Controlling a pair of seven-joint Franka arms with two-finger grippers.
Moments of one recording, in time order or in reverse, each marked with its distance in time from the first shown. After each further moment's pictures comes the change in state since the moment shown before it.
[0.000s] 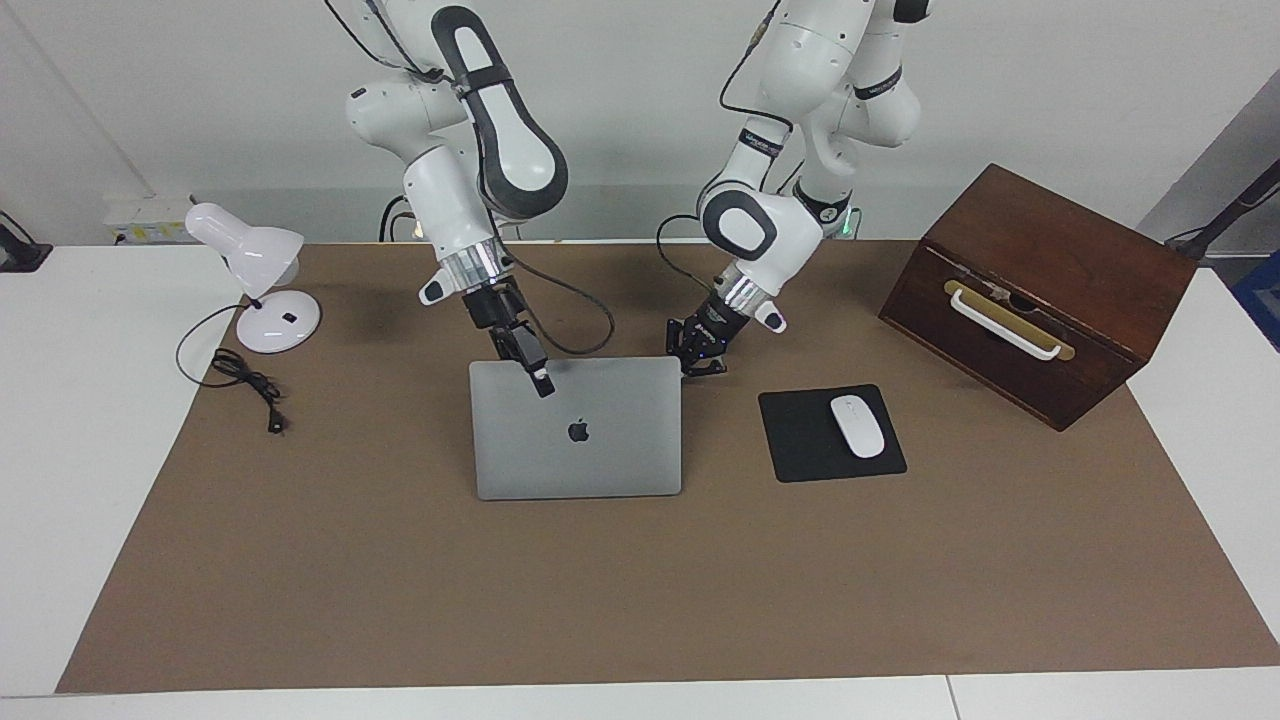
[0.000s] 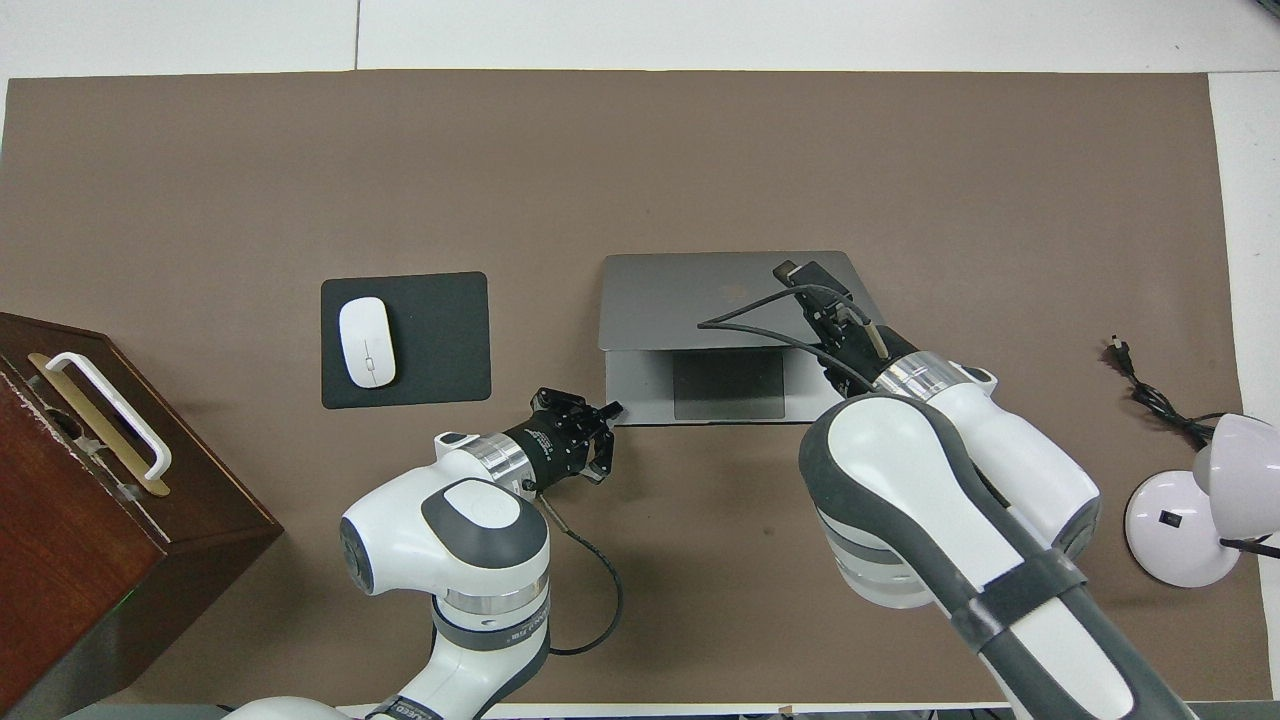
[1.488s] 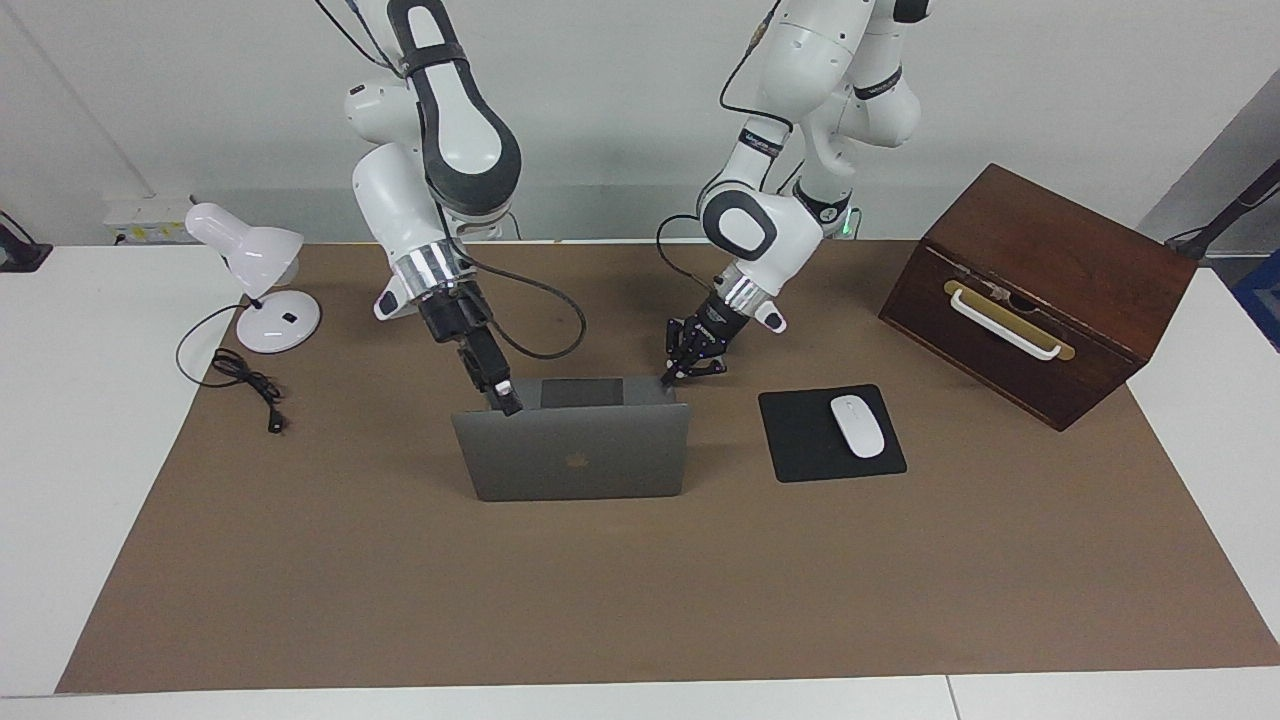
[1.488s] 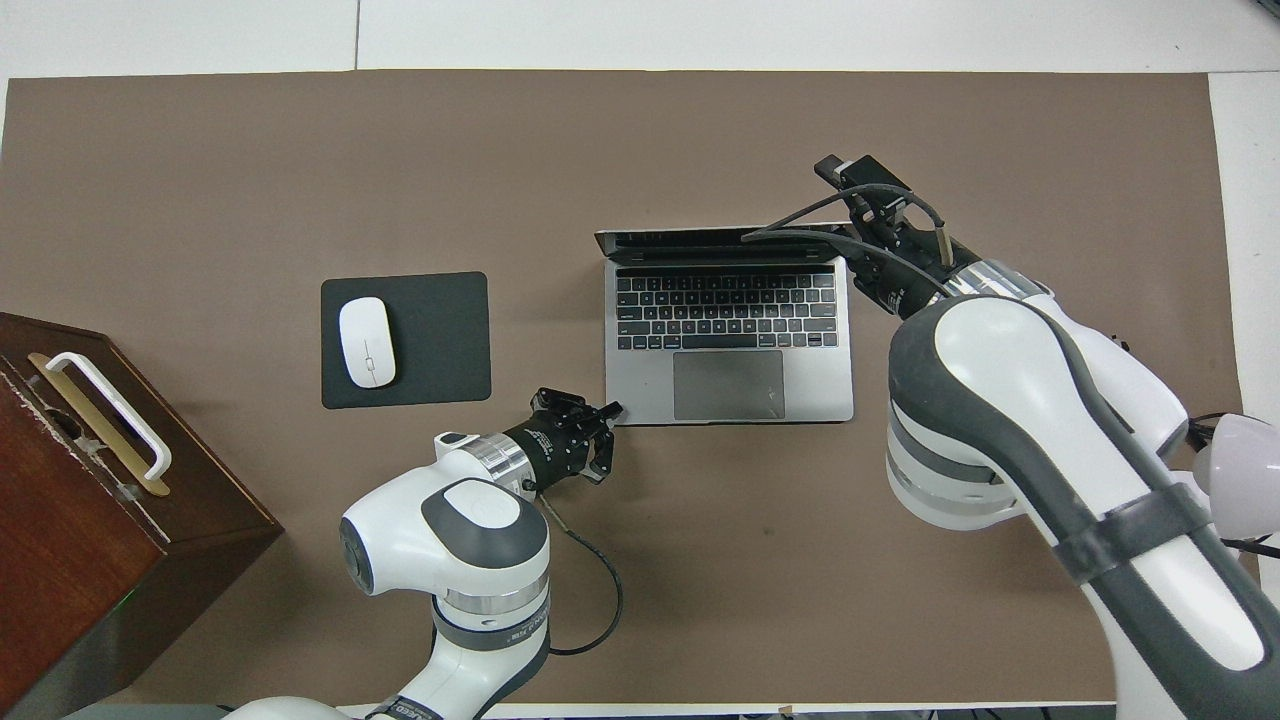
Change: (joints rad) left arm 0.000 0.000 0.000 0.000 0.000 0.000 0.001; right arm -0.120 0.053 -0.001 0.193 0.000 -0.103 -0.043
